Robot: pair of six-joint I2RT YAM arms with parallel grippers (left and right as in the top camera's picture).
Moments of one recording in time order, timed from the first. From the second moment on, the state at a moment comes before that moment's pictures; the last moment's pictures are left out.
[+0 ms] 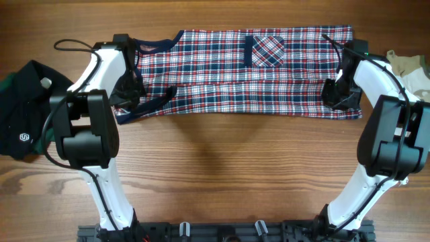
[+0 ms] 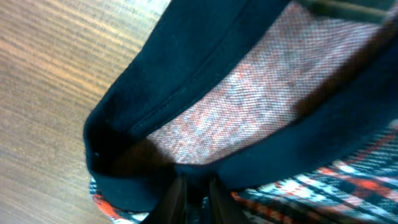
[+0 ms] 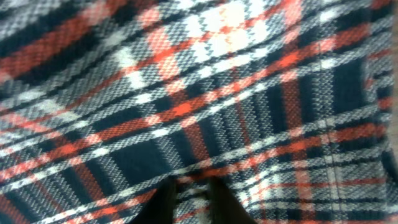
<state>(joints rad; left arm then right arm) 0.01 2.18 1.59 -1.10 -0.18 -0.40 -0.19 2.06 1.40 -0.90 0.10 0.18</state>
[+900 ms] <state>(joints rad) -0.04 2.09 1.92 -0.60 0.16 -0.28 -0.25 2.02 1.74 -0.51 -0.01 0.04</state>
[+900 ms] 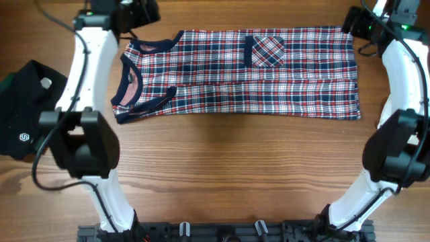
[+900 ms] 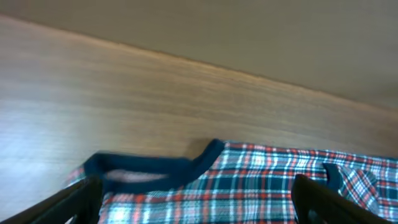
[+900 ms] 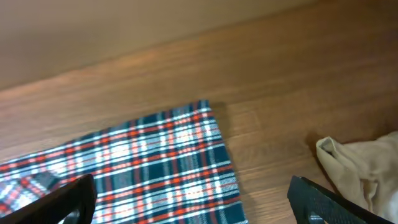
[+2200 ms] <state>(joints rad) -0.18 2.48 1.92 -0.25 0.09 -0.09 -0.23 2.39 1.74 -0.13 -0.06 -0.06</state>
